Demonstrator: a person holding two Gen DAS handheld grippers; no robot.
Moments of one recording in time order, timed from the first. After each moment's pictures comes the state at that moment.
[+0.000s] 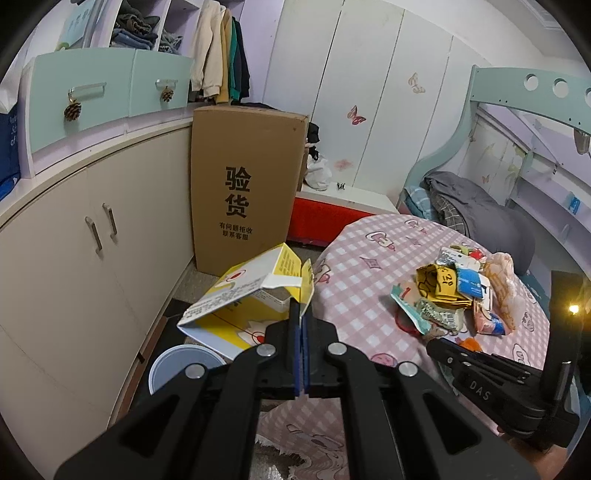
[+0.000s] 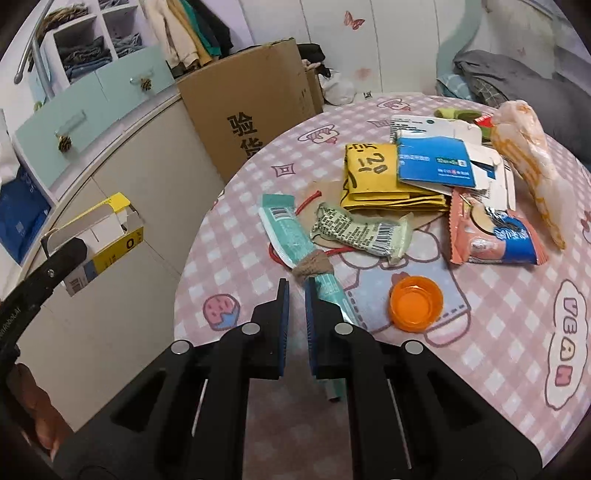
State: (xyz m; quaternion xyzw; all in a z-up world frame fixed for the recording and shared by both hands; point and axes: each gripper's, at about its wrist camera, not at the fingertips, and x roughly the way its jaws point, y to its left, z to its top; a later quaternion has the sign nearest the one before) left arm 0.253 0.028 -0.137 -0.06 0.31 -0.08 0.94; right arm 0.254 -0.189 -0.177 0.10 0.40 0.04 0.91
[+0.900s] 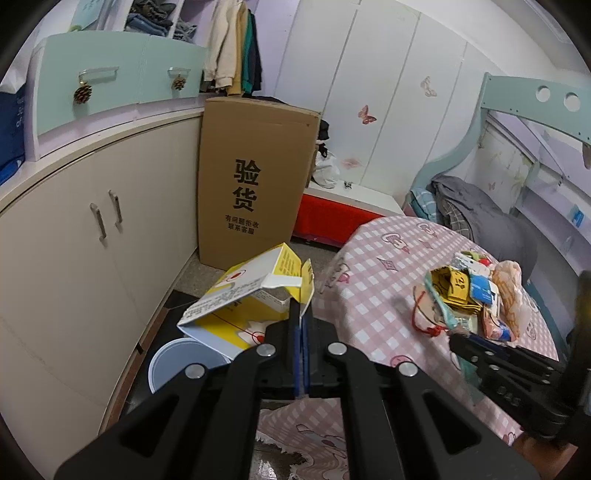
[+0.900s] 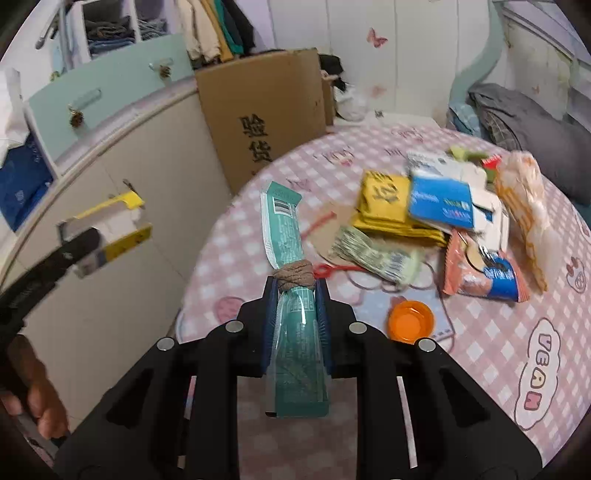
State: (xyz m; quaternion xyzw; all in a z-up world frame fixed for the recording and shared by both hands) left arm 0.261 0.050 -0.145 -0.09 0.32 -0.07 0.94; right arm 0.245 -0.169 -0.153 0.05 0.38 0.07 0.92
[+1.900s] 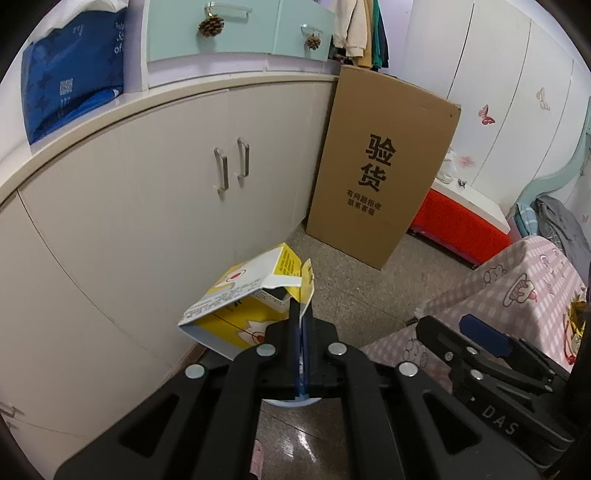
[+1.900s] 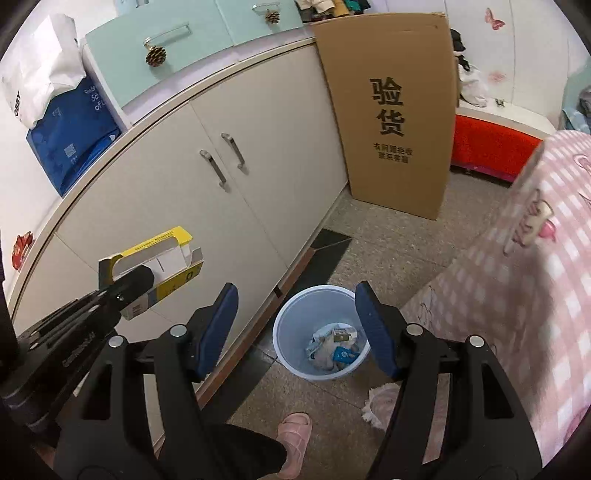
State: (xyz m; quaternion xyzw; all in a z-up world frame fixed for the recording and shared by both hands) left arm 0.290 0.191 -0.199 -0.12 0.39 0.11 0.91; right arm 0.330 0.014 -0.213 0.05 0.42 0.23 0.88
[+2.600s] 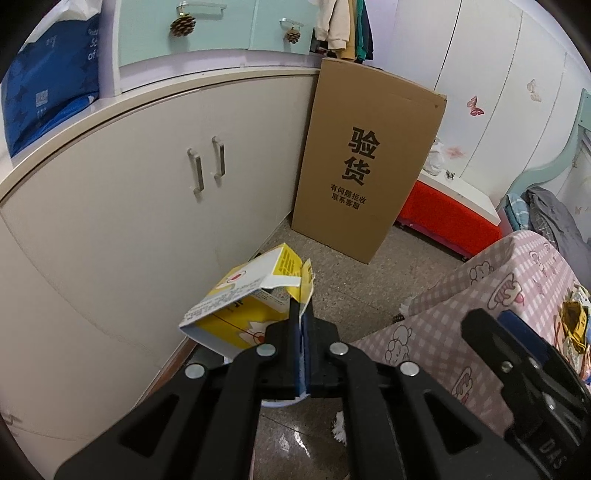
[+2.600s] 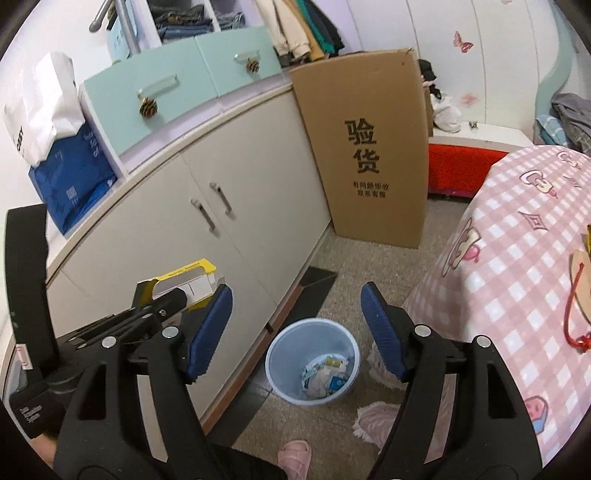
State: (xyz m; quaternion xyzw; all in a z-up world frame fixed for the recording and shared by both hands) left arm 0.316 0.168 -0.195 -0.11 0.39 0.10 0.91; right arm 0.314 -0.020 -0.183 0.09 0.35 0.19 0.91
